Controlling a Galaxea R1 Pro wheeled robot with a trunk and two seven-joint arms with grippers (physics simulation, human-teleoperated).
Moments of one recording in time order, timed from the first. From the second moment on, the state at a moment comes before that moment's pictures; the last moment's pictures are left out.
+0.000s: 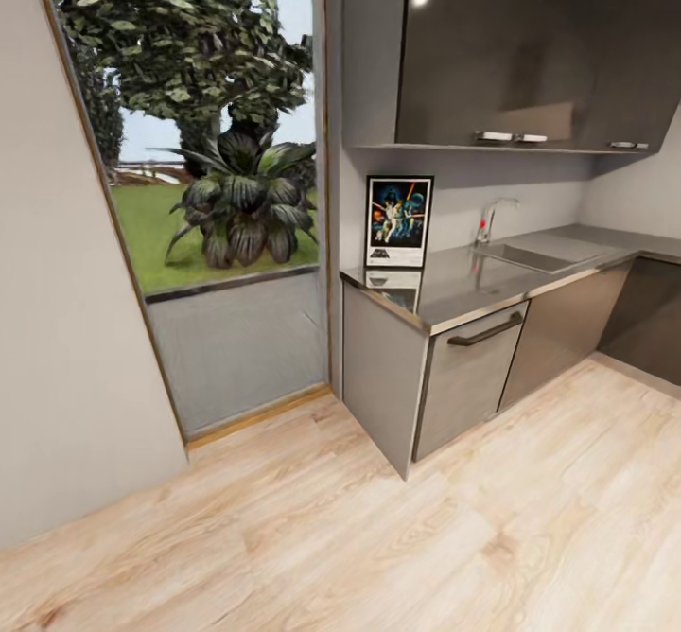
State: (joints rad) left arm 0.03 -0.03 0.02 -0.69 0.00 -0.01 0.00; right arm -0.10 -0.07 0.00 -0.44 0.01 -0.20 0.00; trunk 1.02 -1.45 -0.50
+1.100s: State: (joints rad) left arm 0.03 -0.03 0.02 -0.69 0.00 -0.01 0.00; right arm -0.10 -0.07 0.00 -0.44 0.01 -0.20 0.00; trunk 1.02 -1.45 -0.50
